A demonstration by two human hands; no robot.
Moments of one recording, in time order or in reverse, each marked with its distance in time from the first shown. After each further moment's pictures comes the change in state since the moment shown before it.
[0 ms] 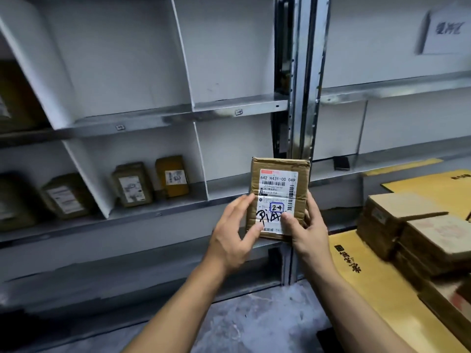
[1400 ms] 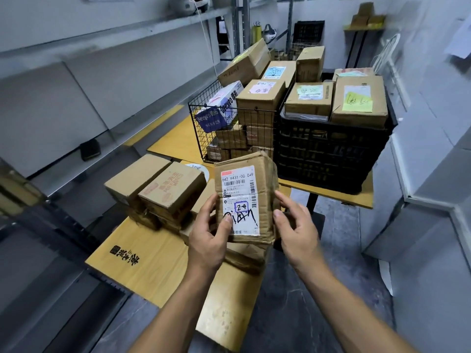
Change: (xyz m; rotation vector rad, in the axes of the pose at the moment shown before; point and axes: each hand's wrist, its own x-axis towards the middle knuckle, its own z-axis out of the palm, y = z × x) left_hand -0.046 0.258 0.429 -0.681 -0.576 -0.058; right_hand -0.160 -0.025 -0.457 -0.540 0.847 0.166
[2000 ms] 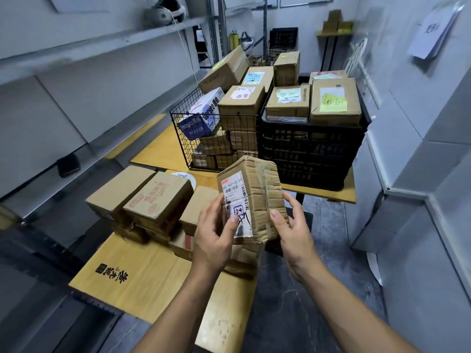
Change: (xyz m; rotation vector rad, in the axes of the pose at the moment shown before) left_hand 0.010 0.004 0.020 0.119 -0.122 0.071; right_hand 0.004 0.021 -0.001 0.392 0.039 0.168
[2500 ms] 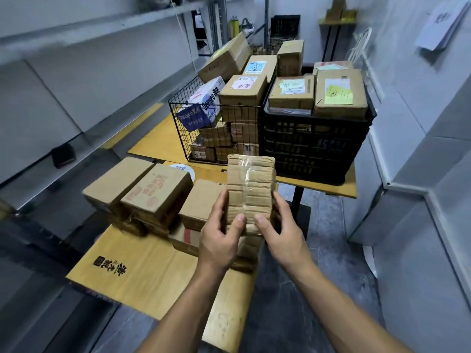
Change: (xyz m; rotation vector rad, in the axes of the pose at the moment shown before) left_hand -0.007 0.003 0.008 -0.258 -0.054 -0.057; right_hand -0.010 0.002 0.009 -0.460 -0.079 -0.062
